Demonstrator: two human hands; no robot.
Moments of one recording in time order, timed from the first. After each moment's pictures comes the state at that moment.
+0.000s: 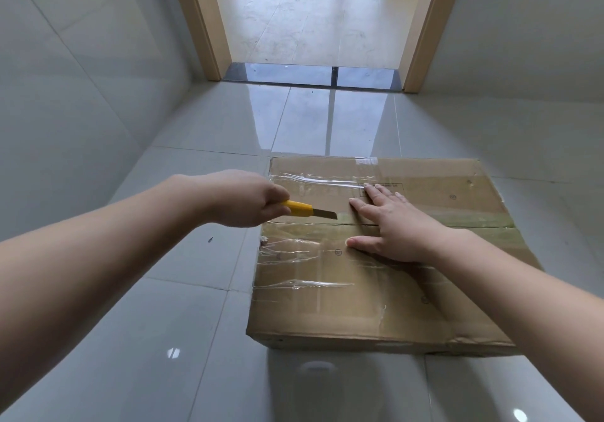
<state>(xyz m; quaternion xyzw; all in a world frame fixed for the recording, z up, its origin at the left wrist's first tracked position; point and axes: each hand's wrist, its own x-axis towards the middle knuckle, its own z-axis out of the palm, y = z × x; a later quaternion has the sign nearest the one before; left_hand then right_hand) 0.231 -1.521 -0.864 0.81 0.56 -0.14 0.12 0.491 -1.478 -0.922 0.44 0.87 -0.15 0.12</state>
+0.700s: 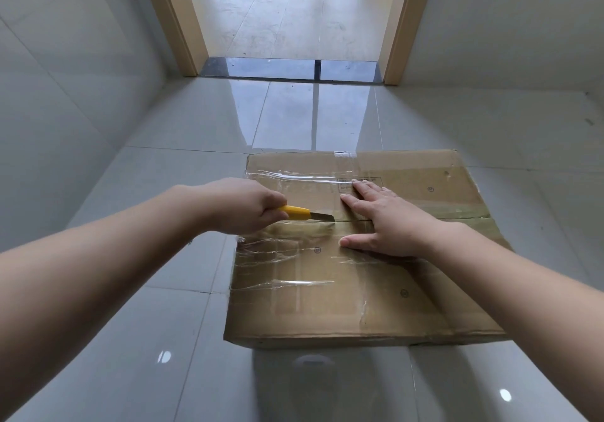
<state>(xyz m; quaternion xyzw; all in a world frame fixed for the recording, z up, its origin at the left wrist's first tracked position) 0.252 -1.508 -0.890 0.83 0.52 -0.12 0.13 0.511 -1.476 -0.920 0.44 0.88 -0.17 0.11</state>
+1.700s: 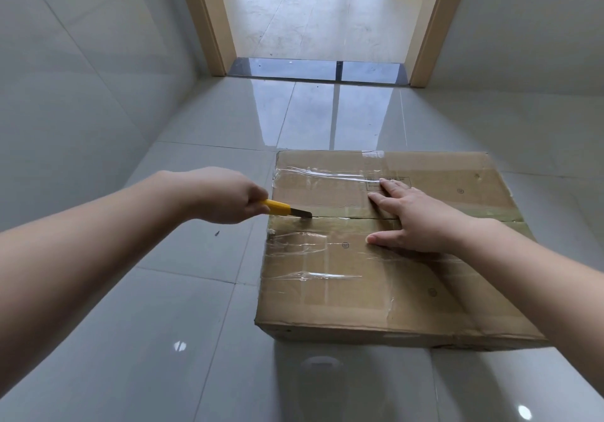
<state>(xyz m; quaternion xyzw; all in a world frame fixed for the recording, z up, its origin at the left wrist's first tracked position) 0.203 -1.531 -0.870 0.77 0.59 -0.21 0.09 0.505 -1.476 -0.912 0.45 0.87 -0.16 0.13</state>
